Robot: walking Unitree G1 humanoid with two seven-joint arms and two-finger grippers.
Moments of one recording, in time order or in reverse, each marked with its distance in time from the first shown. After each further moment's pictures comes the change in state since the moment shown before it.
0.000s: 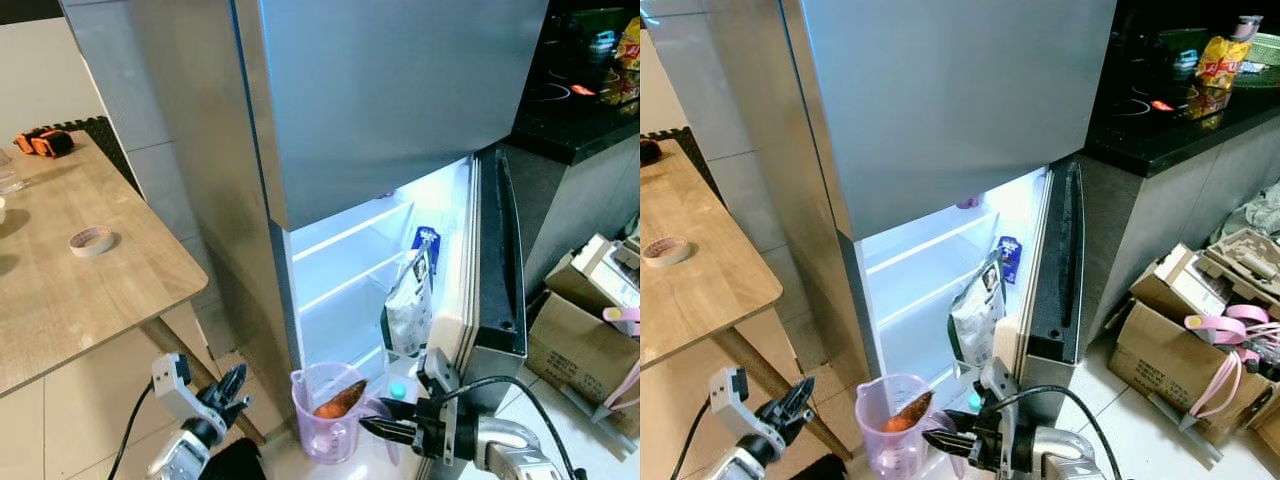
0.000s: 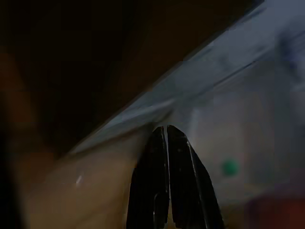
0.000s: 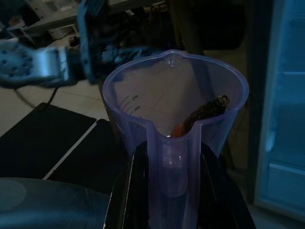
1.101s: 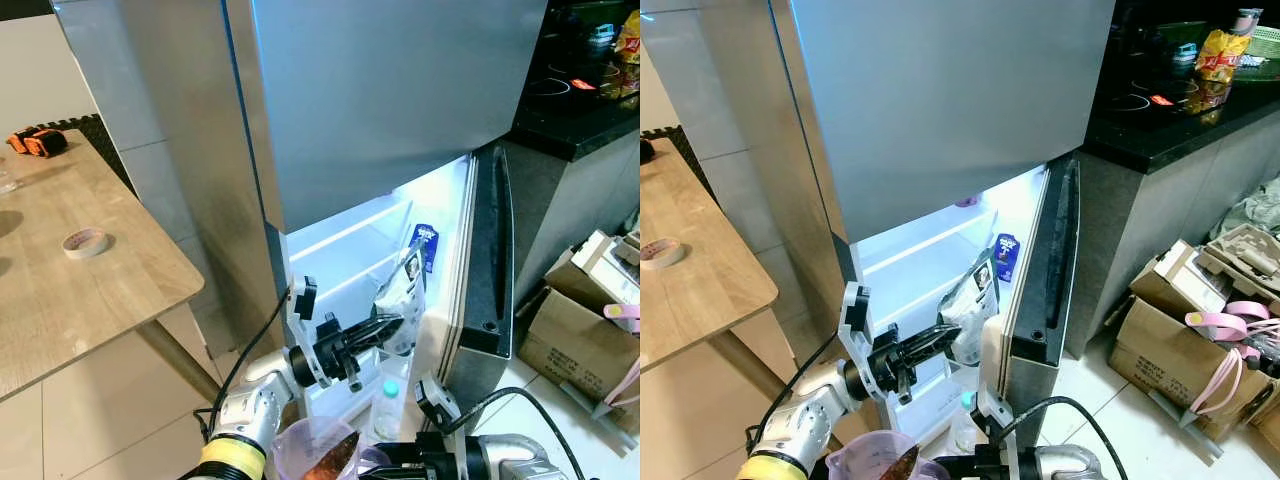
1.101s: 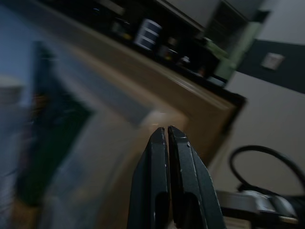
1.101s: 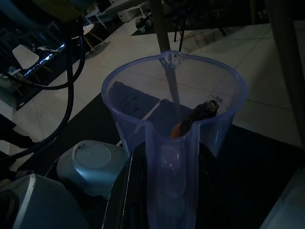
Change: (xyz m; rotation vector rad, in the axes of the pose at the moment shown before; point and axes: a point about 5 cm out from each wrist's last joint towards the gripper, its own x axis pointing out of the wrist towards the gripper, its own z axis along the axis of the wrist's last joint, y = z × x) left arm 0.048 -0.190 0.022 0.202 0.068 -1.119; right arm -0.003 0.034 -0.008 0.099 0.103 0.335
